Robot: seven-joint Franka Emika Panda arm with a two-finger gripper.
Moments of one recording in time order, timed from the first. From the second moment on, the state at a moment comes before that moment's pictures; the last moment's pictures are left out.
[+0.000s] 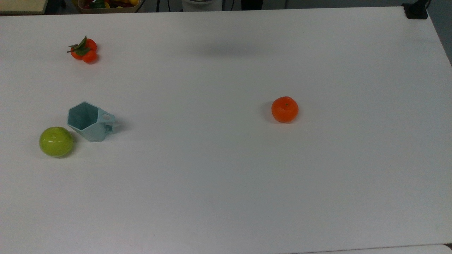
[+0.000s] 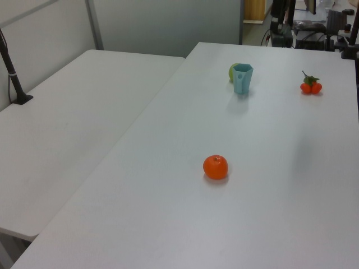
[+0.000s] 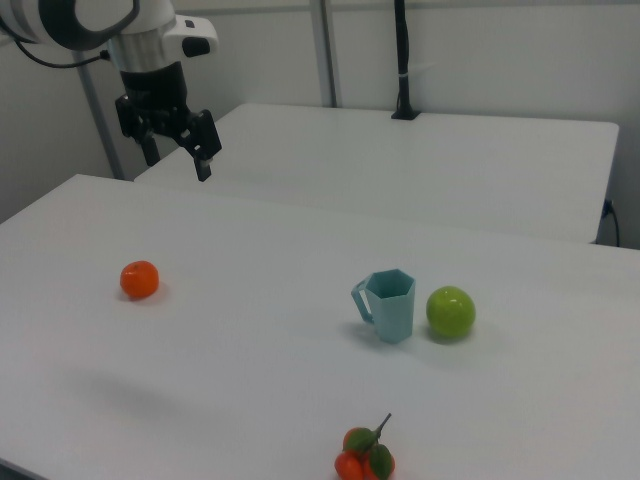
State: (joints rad) arm -0.01 -0.04 -0.02 -1.58 0.11 1.63 -0.08
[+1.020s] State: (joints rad) arm 0.01 -0.04 -0.03 -1.58 0.11 1.62 -0.08
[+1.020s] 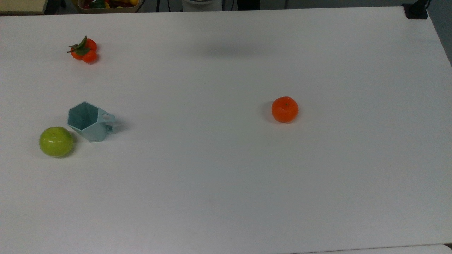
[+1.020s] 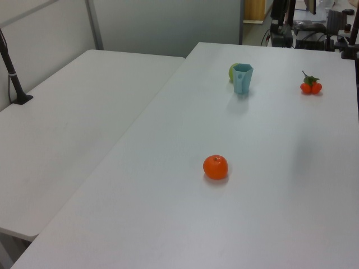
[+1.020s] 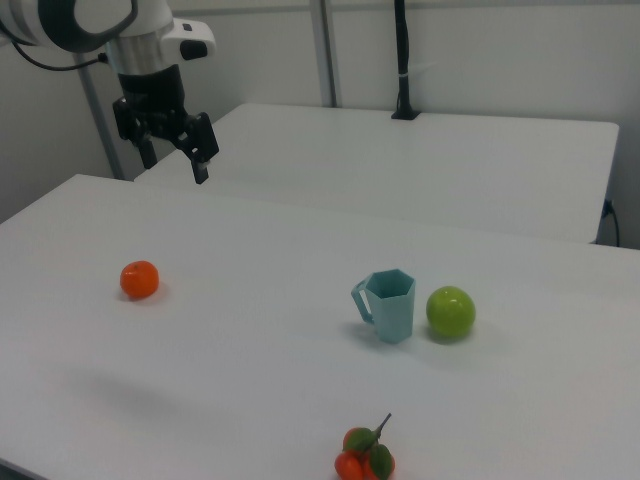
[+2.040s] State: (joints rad) arm 0.01 -0.03 -0.05 -1.58 0.04 1.72 0.59
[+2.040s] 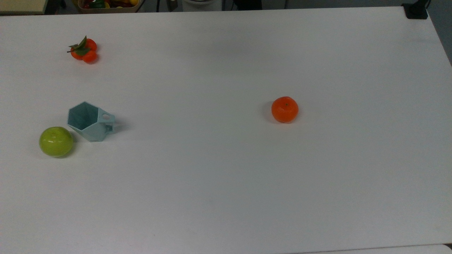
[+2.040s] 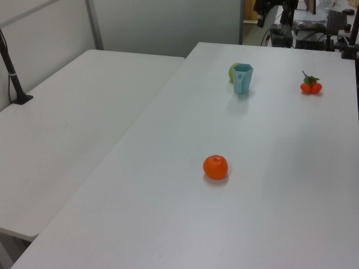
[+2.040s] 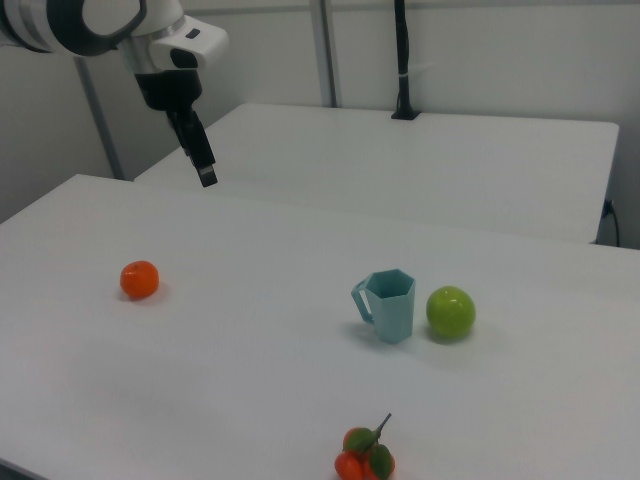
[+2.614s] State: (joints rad) arm 0.01 0.08 -0.08 -1.61 -0.05 1.94 0.81
